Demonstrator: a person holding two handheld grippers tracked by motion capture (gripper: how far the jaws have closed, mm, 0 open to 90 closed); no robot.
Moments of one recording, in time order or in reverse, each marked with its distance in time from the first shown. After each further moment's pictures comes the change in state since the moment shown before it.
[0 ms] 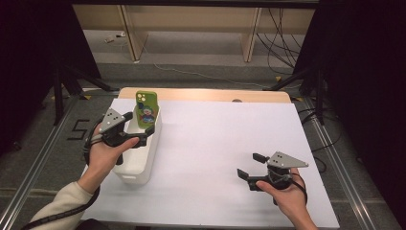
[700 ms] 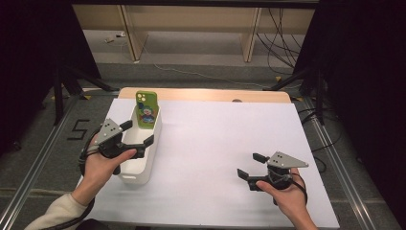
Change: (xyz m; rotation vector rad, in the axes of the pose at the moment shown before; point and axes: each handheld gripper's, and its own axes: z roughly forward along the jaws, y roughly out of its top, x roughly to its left) left arm -0.012 -0.014 -0.020 0.004 -0.041 0.014; right arm 0.000 0.000 0.000 0.000 0.000 0.001
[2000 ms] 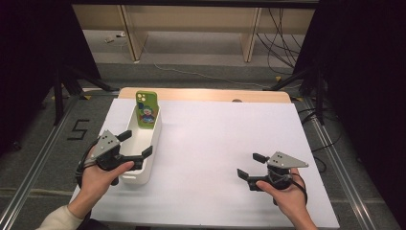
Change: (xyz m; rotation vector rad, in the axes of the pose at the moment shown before) left arm -0.010 -0.020 -0.017 -0.007 -0.023 0.002; right arm 0.000 0.000 0.000 -0.002 0.001 -0.001
